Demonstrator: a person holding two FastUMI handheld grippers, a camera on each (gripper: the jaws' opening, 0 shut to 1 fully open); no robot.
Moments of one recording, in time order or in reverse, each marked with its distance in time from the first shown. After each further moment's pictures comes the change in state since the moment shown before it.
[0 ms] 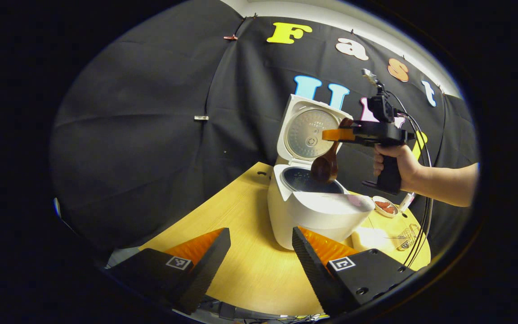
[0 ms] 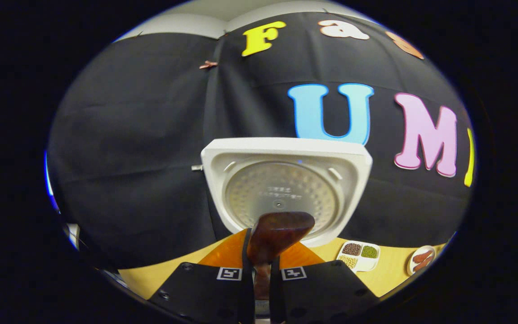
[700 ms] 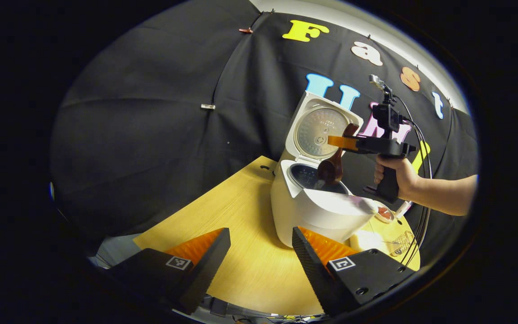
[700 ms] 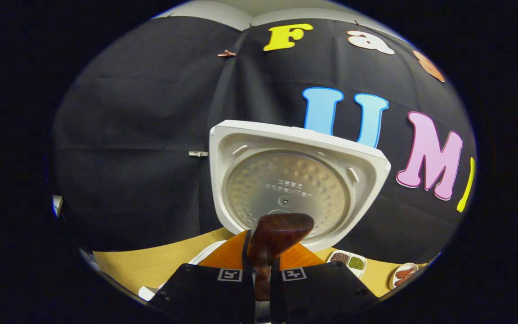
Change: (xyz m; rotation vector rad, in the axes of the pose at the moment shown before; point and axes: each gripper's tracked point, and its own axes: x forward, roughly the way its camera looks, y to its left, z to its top) left arm 0.008 0.029 -0.010 -0.096 0.040 0.015; right arm 0.035 0.030 -0.046 -0.277 0.056 0.004
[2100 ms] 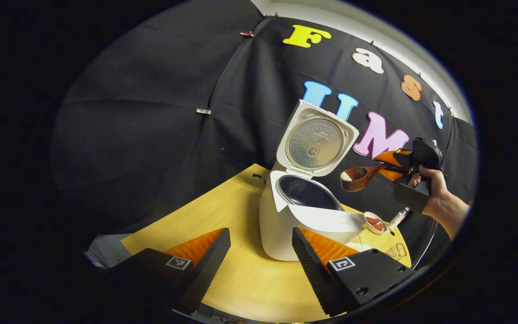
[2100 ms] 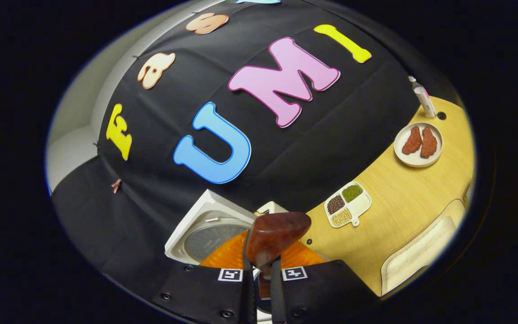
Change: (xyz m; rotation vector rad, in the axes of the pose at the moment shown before) left arm 0.011 -0.017 0.025 -0.072 -0.038 -0.039; right arm -0.098 -0.164 -0.007 1.062 -0.125 -0.281
